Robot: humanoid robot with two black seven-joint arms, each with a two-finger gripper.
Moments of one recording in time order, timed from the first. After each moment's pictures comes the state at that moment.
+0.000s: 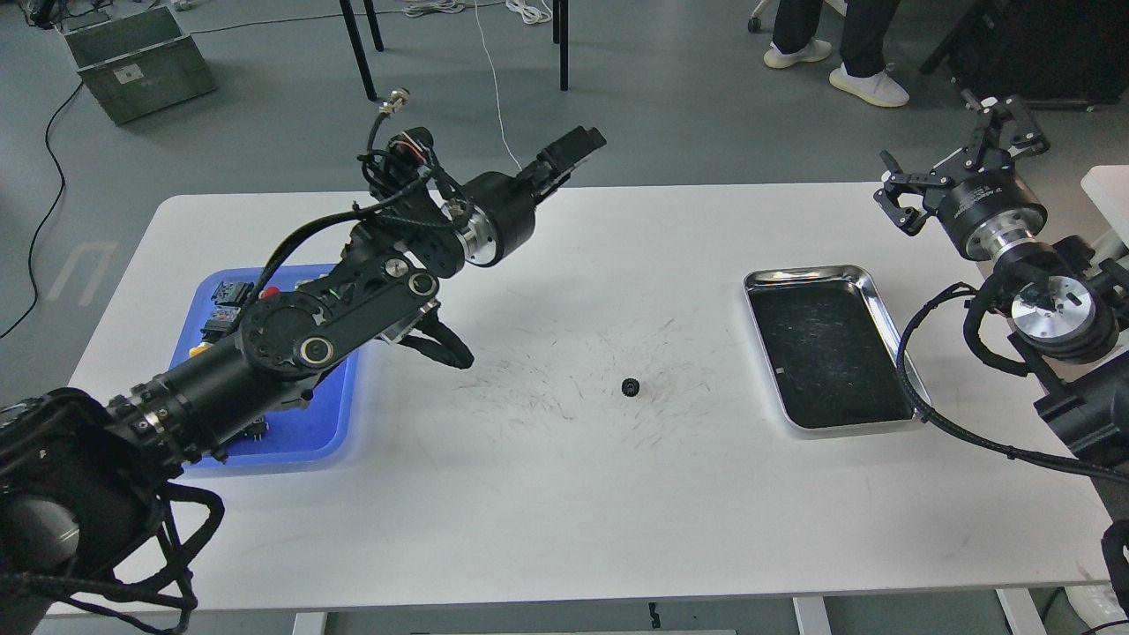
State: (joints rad) left arm -0.92 0.13 -0.65 -0.96 0.99 0.05 0.02; right arm 0.72 -0.44 0.90 0.71 0.11 0.27 0.15
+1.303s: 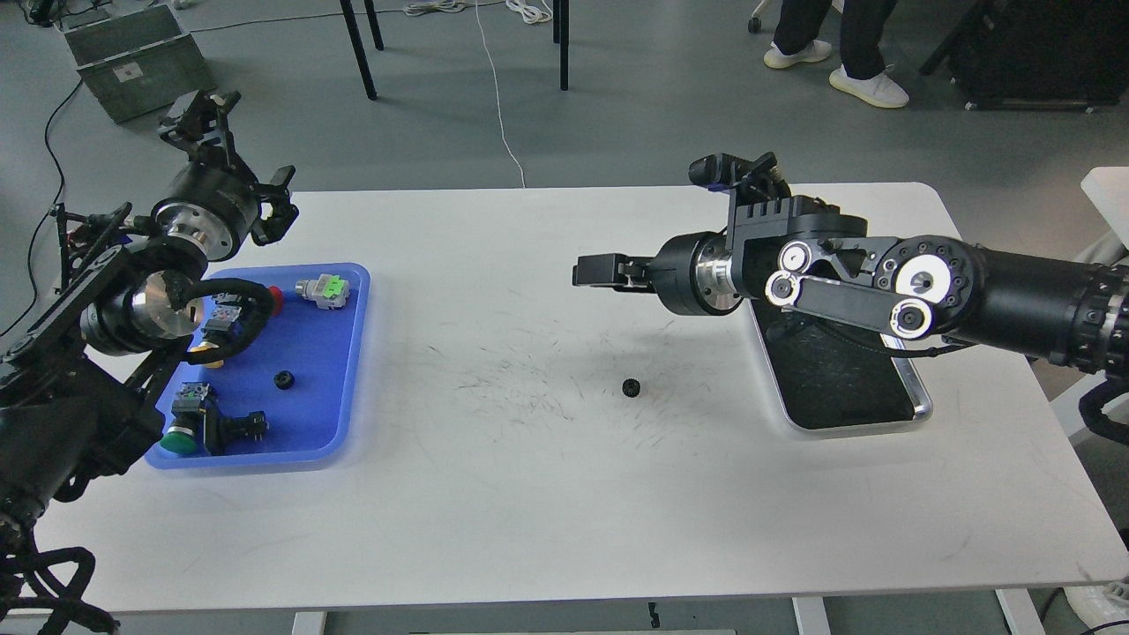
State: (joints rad) left arm -0.65 0.36 -1.08 -0.92 0.34 0.04 -0.08; right arm 1.33 -0.21 -0.28 1.04 -0.78 0.21 -0.13
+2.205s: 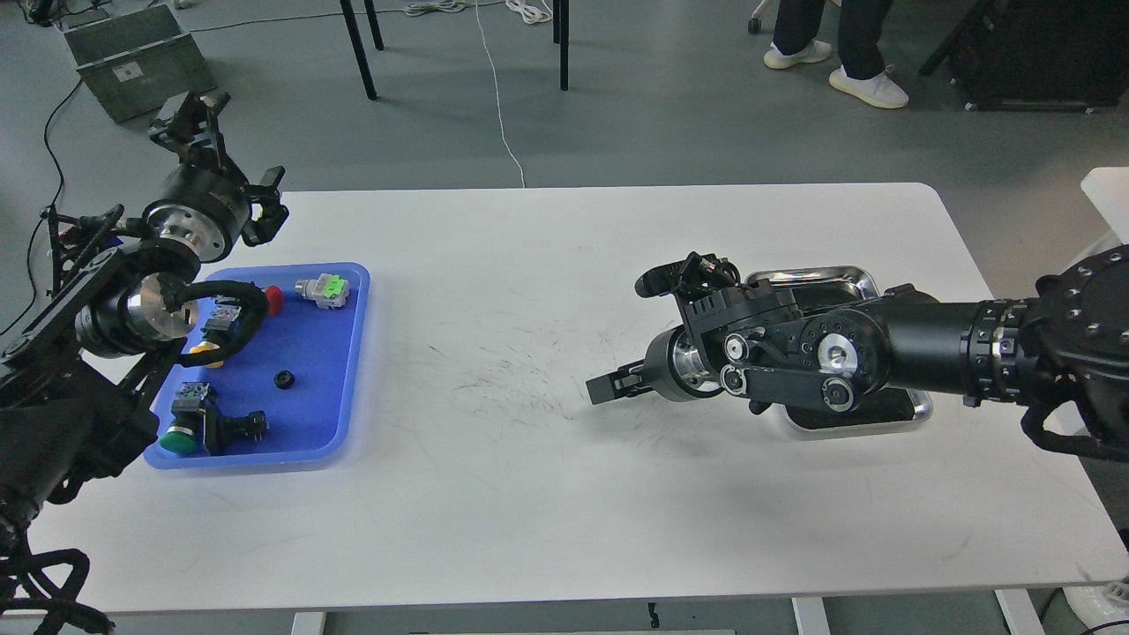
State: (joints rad) left arm -0.65 0.37 -1.07 -0.91 0.35 0.04 -0.09; right arm 1.32 -0.09 -0.48 0.98 -0.85 0.26 -0.16
